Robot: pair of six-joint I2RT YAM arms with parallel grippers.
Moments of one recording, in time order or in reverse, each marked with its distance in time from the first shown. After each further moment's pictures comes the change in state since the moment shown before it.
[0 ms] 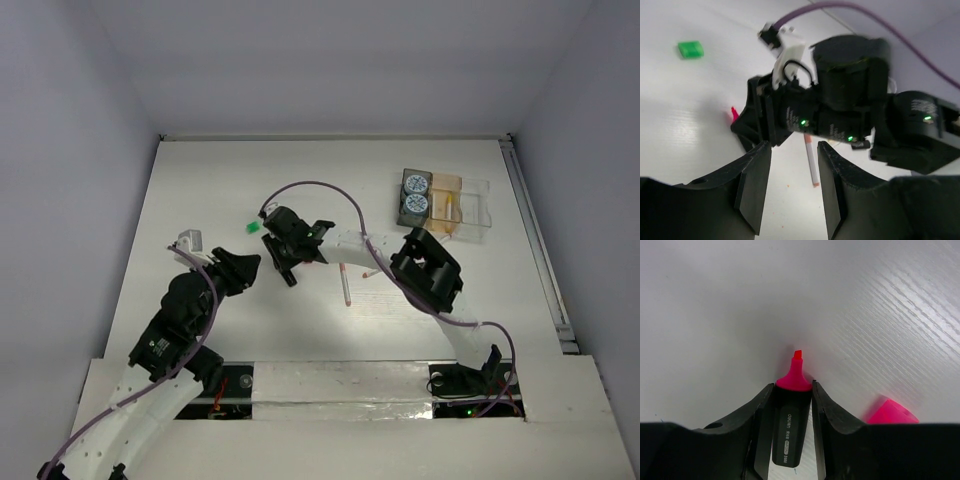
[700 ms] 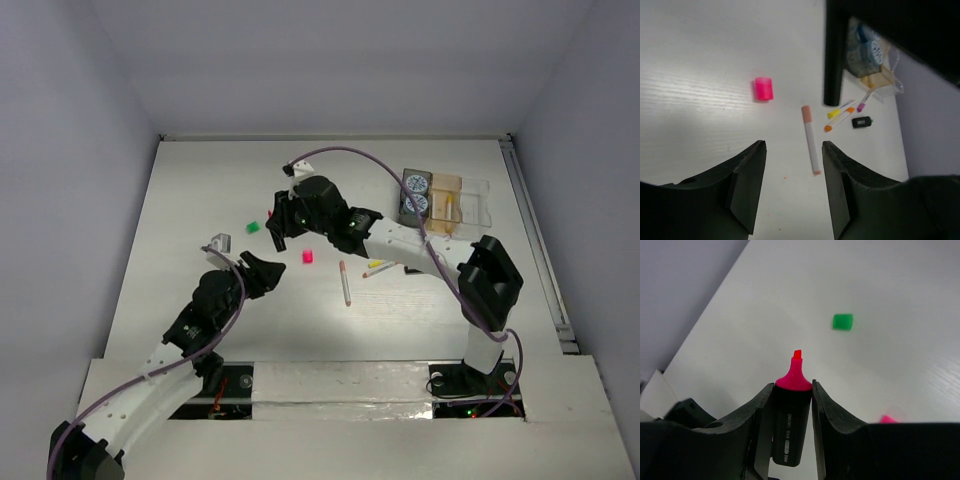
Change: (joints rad) left arm 0.000 0.179 -0.277 0.357 0.154 -0.107; right arm -0.051 -0.388 -0.204 0.341 -0.046 0.122
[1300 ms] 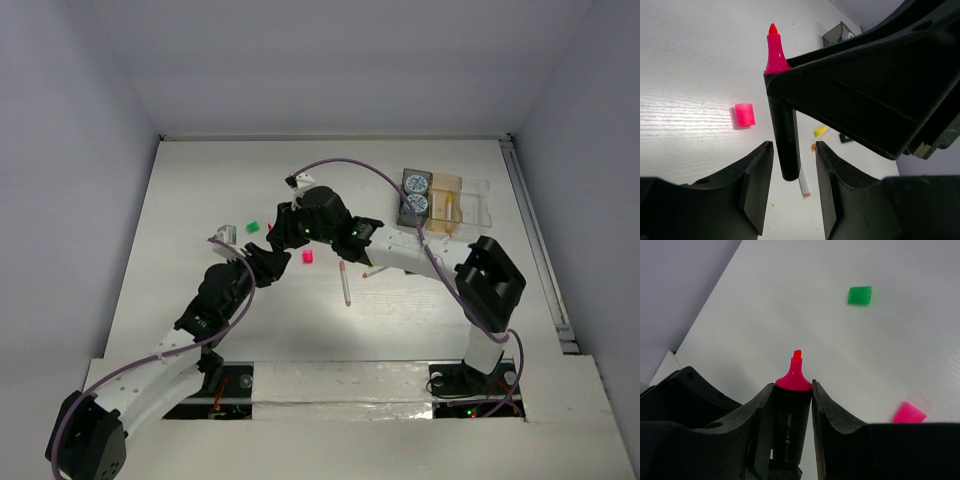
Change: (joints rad) left arm 0.000 0.183 -0.017 0.337 0.018 0.019; right arm 0.000 -0.008 -0.128 0.084 -0.101 0.058
